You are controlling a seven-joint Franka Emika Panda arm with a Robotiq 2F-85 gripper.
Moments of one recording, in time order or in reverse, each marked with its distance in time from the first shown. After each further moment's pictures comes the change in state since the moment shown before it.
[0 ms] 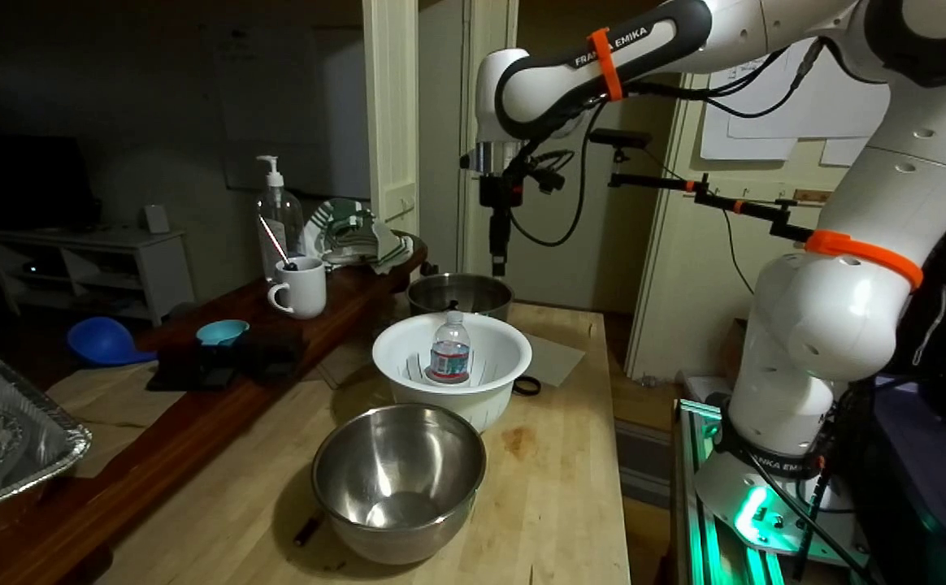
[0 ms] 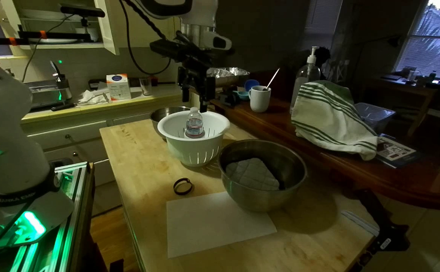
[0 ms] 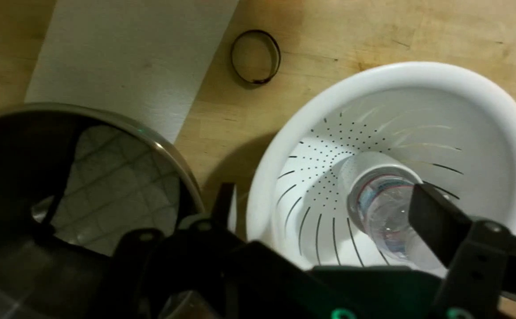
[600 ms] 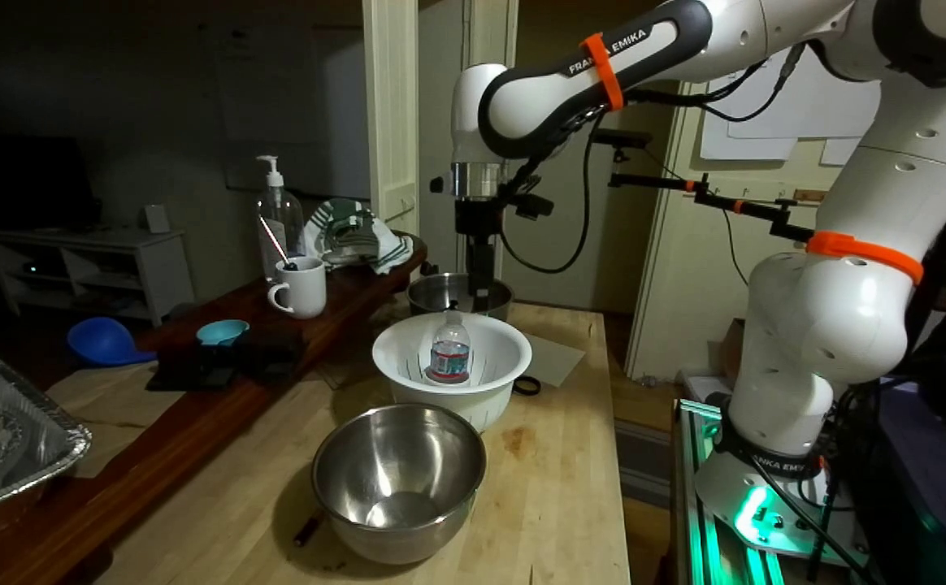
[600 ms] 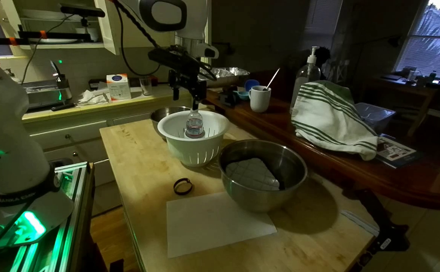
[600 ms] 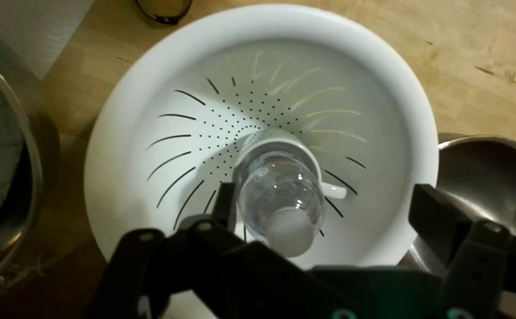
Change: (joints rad) arm 0.109 0.028 0.062 -0.050 0.125 0.074 -0.110
